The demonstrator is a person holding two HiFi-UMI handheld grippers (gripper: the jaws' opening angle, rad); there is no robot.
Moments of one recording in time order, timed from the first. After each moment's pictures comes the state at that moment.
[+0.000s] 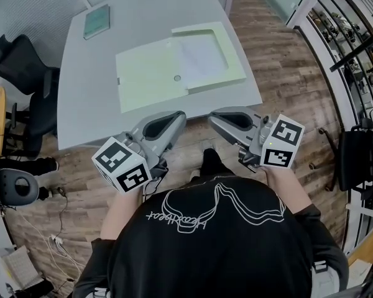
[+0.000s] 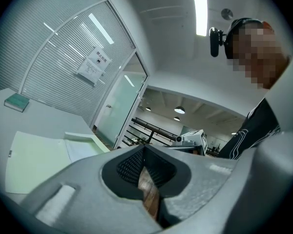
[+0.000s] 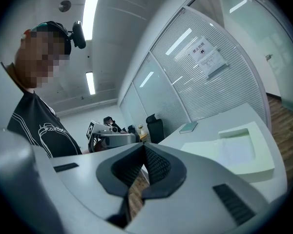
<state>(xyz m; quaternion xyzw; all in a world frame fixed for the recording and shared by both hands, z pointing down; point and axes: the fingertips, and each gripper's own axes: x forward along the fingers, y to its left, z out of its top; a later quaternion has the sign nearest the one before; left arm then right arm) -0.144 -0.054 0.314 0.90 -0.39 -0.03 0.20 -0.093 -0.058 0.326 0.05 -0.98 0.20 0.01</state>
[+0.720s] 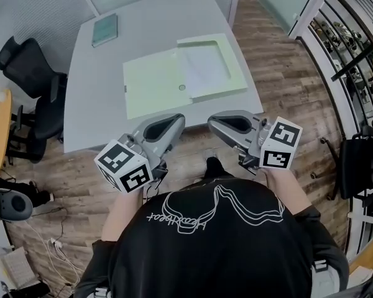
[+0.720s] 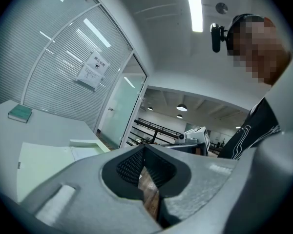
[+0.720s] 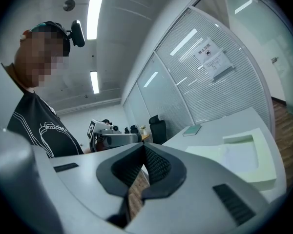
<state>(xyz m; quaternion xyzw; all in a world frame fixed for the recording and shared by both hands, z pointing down) -0.150 -0.051 0.301 0.89 -0.41 -0.02 0.17 -0.096 -0.054 0.311 0.03 -0.98 0.18 0.01</state>
